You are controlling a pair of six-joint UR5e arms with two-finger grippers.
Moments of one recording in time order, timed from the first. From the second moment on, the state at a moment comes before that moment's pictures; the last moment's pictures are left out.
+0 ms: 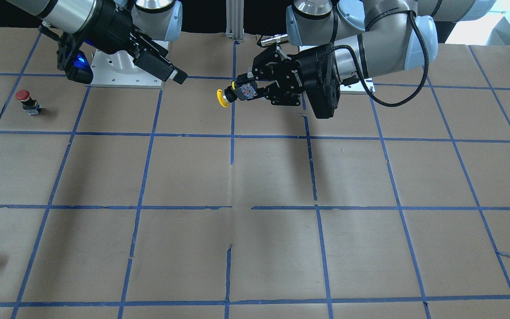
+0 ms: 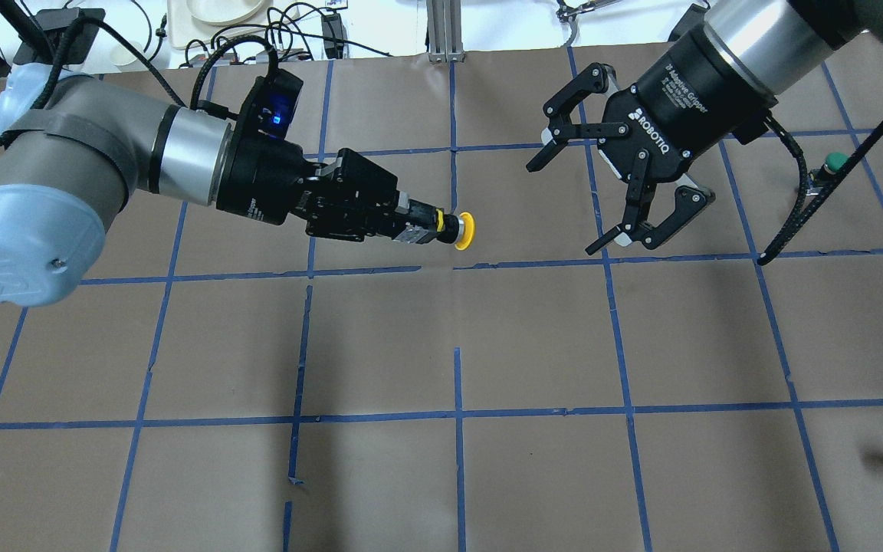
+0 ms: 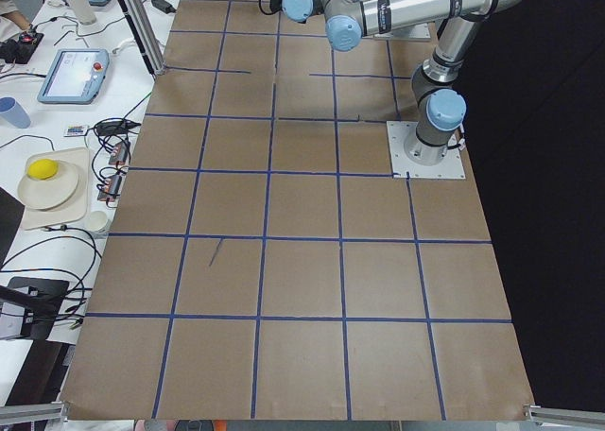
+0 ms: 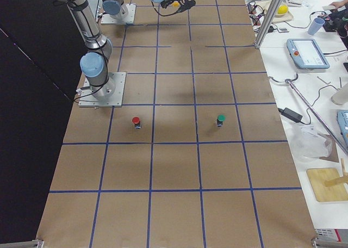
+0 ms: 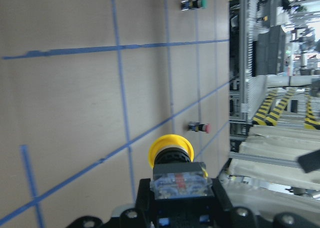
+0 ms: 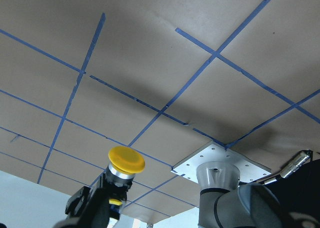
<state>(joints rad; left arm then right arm) -1.53 -1.51 -1.87 -1.58 0.49 0.36 1.51 -1.62 1.57 -1.23 -0.92 0.82</state>
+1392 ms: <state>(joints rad) -1.61 -1.49 -1.87 -1.26 0.45 -0.02 1.51 -1.59 1.59 -1.23 -0.74 0.87</state>
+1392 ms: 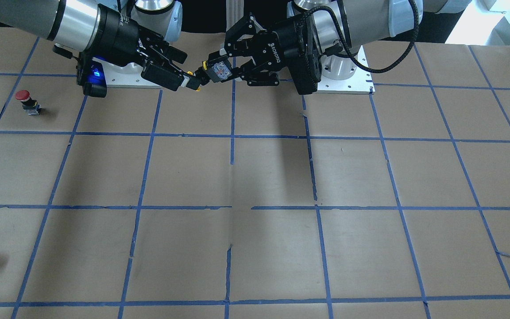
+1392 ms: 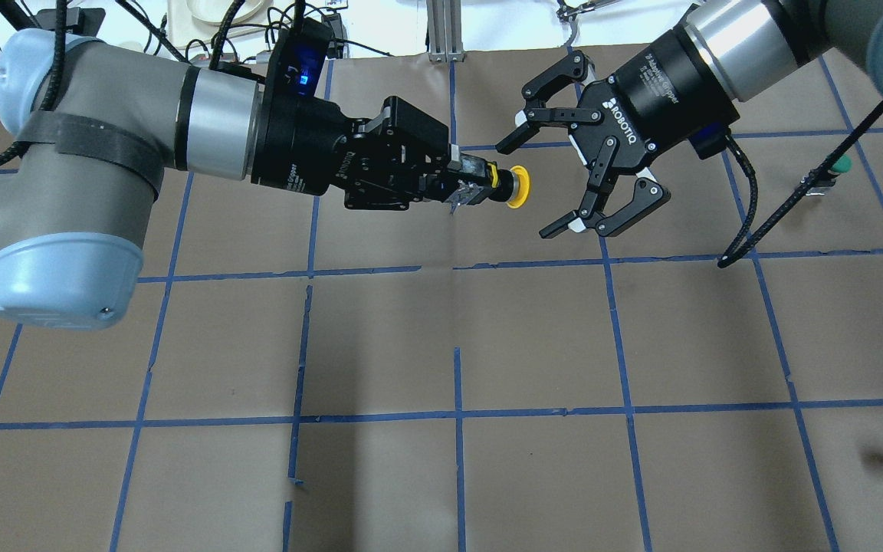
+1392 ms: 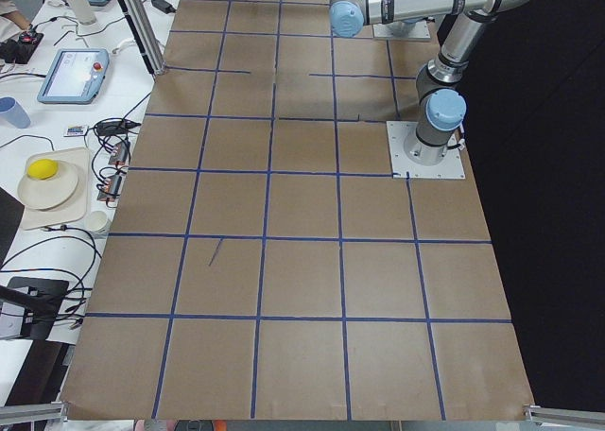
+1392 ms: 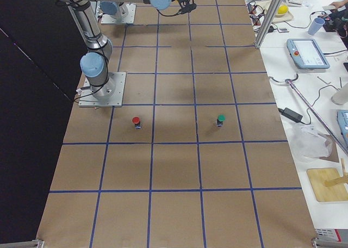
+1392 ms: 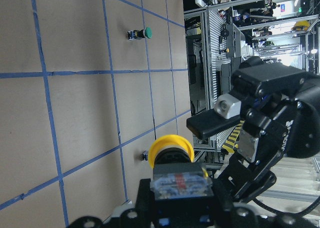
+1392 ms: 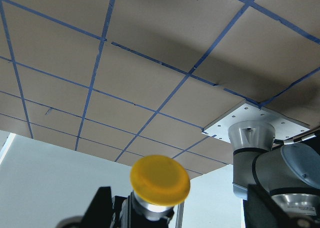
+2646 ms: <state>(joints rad) -1.62 -1.47 -1.91 -1.24 0.45 -0.05 1.50 -1.55 1.60 -1.23 -0.71 0.87</state>
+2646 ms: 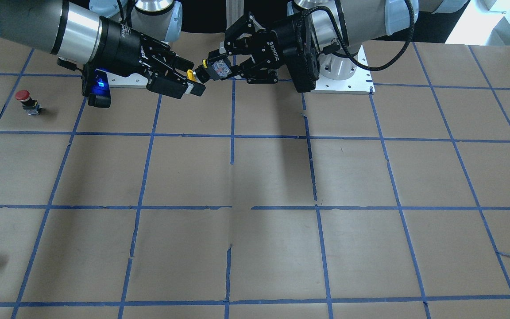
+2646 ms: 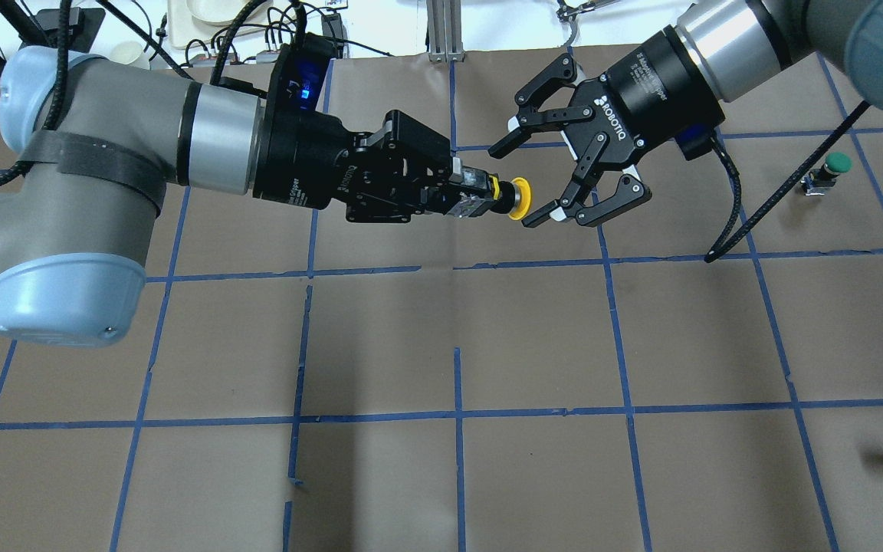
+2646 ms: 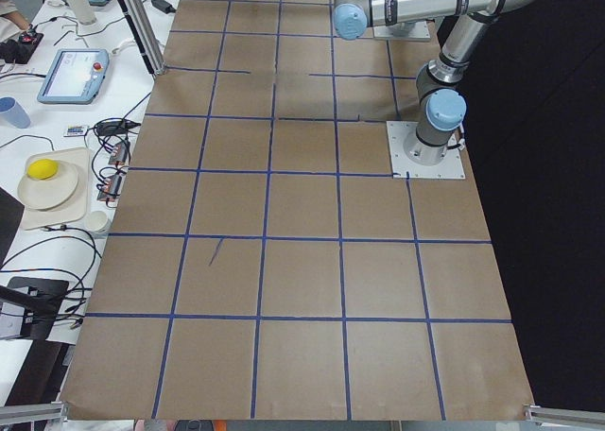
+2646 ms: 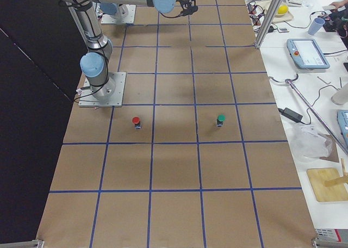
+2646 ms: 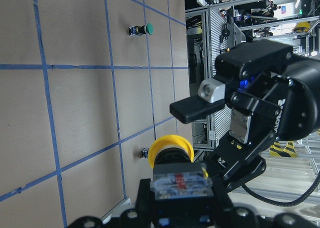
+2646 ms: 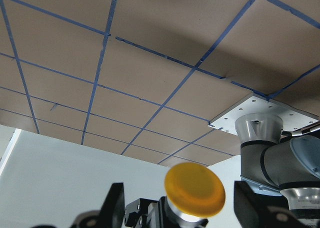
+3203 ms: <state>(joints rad) -1.62 -1.47 -1.91 -1.23 0.45 -0.05 1.50 -1.54 1.59 -1.23 -0.71 0.90</state>
